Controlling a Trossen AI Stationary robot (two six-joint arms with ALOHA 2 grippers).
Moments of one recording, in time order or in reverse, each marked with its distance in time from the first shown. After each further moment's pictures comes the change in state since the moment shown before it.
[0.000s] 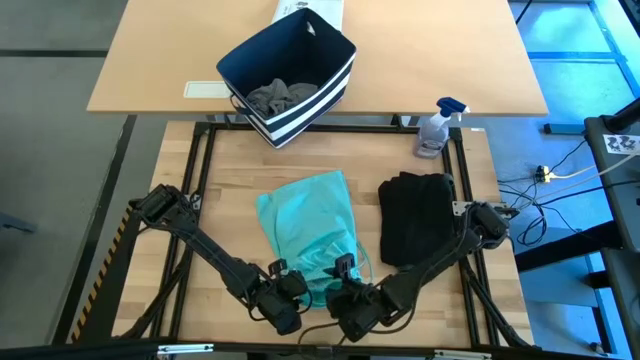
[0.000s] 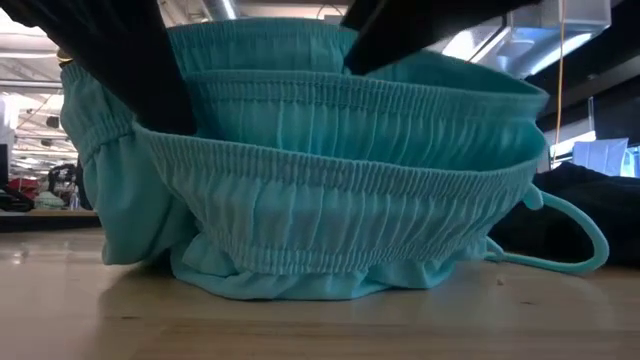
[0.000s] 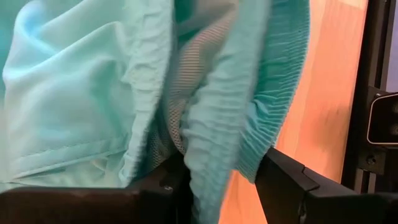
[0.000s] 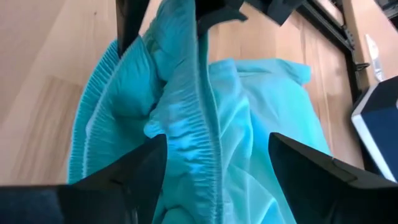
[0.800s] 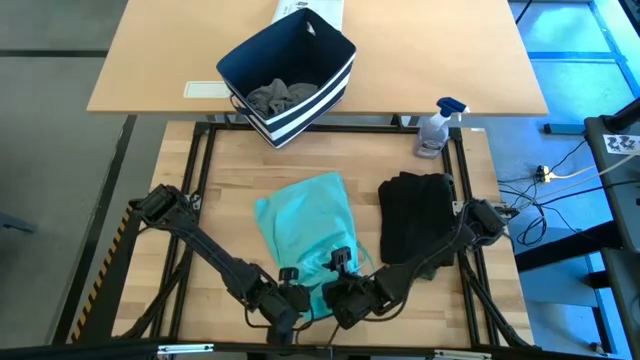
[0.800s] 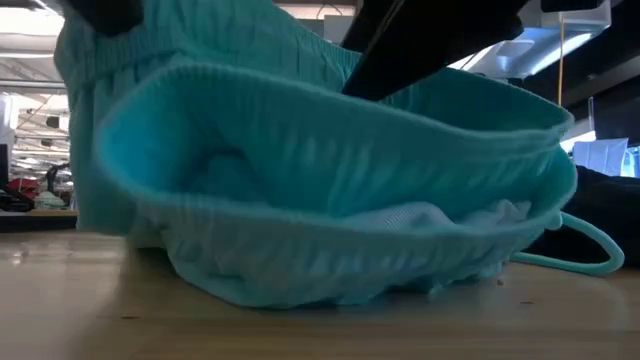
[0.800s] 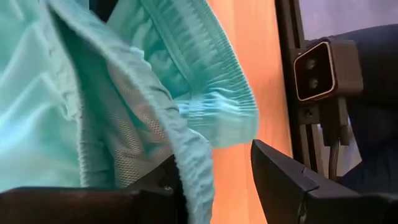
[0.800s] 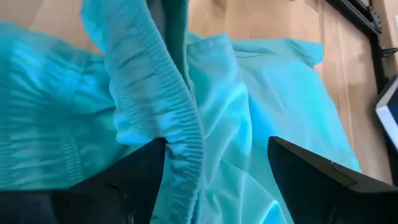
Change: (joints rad) left arm 0.003 0.002 0.080 0.002 0.161 0.328; right arm -0.057 0.001 -0.016 -0.009 -0.094 0.010
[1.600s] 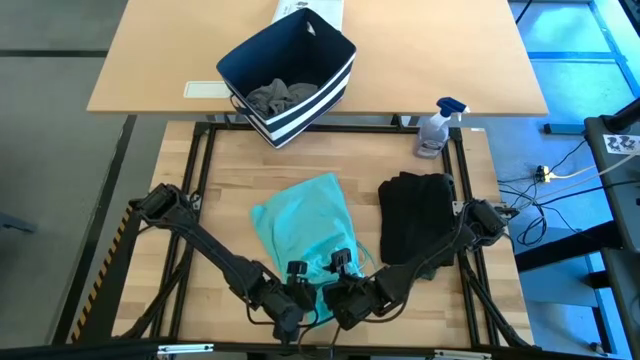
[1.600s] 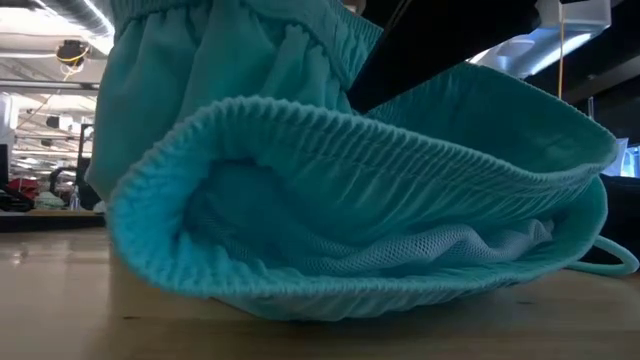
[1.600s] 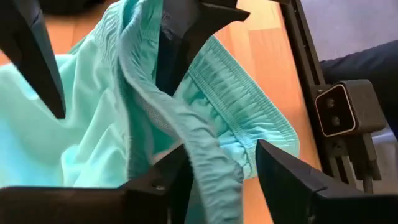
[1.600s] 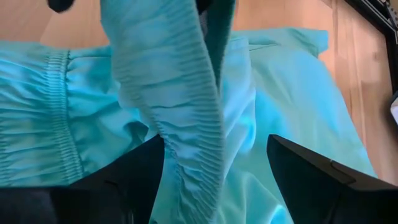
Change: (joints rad) left arm 0.021 0.000 0.077 -0.033 -0.129 0.164; right arm -0.004 0.000 0.000 0.000 -0.037 0.004
